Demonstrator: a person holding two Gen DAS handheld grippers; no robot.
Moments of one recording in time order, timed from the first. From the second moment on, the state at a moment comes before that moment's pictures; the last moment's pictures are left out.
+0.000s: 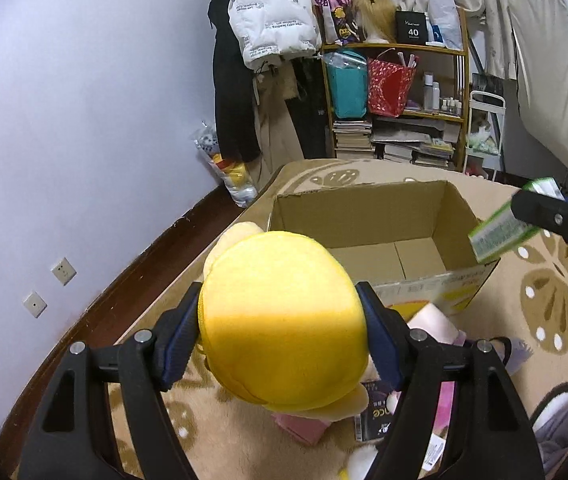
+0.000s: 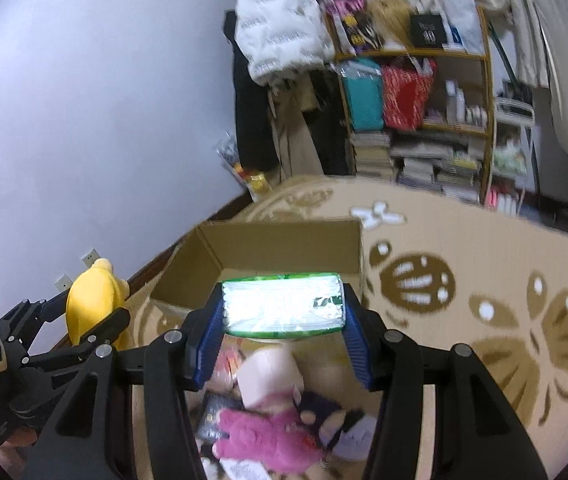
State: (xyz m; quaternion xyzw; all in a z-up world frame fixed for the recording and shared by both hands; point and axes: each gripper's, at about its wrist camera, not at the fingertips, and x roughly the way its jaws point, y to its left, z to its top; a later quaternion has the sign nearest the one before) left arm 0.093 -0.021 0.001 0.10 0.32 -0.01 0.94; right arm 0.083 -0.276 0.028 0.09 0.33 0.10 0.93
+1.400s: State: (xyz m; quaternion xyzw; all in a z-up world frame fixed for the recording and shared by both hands) left arm 0.215 -0.063 -0.051 0.13 0.33 -0.09 0.93; right arm 0.180 -0.273 -0.041 0.04 0.38 0.13 0.91
